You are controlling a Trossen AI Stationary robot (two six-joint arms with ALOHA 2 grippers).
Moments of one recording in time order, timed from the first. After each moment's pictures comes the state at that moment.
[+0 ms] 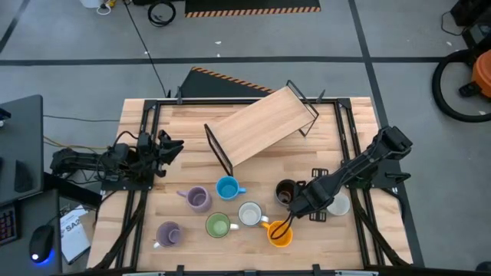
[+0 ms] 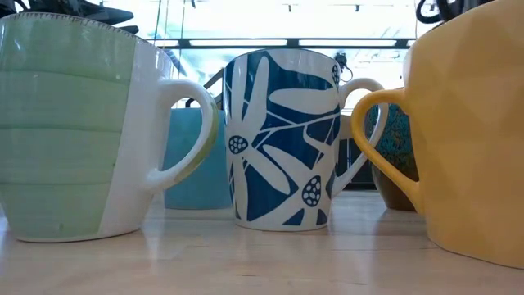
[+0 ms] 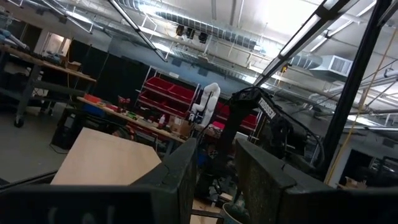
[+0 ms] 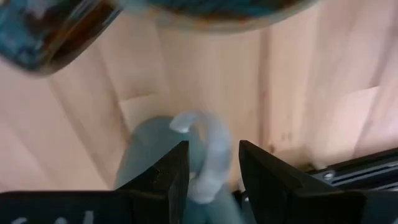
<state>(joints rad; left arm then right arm) -0.07 0.12 0.01 0.51 -0.32 -0.30 0.52 1.66 1.19 -1.35 0.04 0.71</state>
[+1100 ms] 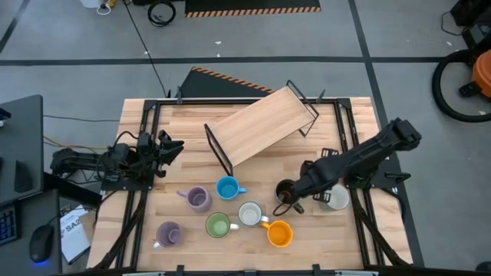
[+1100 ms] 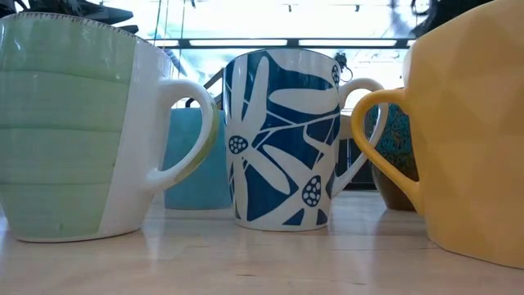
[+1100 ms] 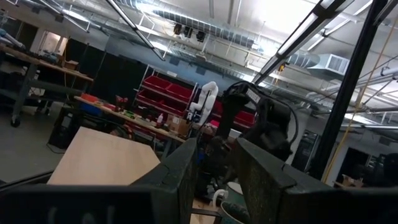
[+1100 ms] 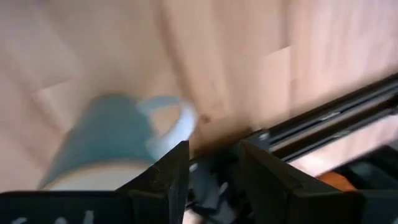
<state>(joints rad) -0.07 0.12 0.01 0.51 -0.31 -0.30 0.42 1.50 1.19 -1.57 0.11 0.74</state>
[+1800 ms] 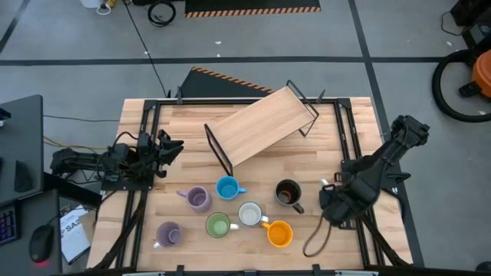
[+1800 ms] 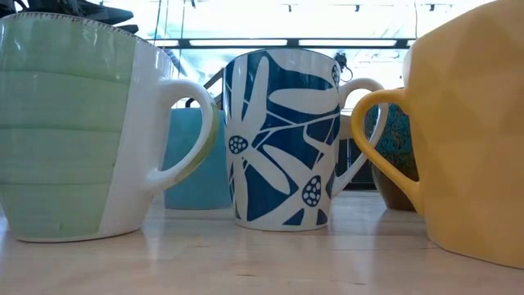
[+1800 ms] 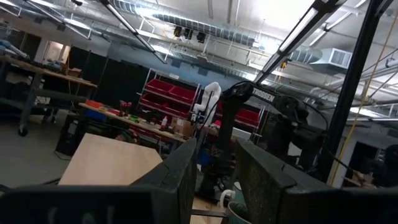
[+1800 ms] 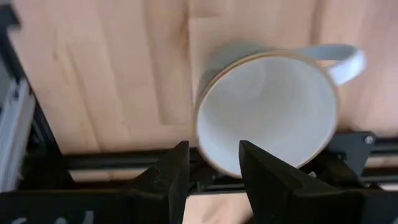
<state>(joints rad) -0.07 0.12 0.01 0.51 -0.31 -0.25 0.79 1.40 1.19 -1.43 -0.10 0.84</state>
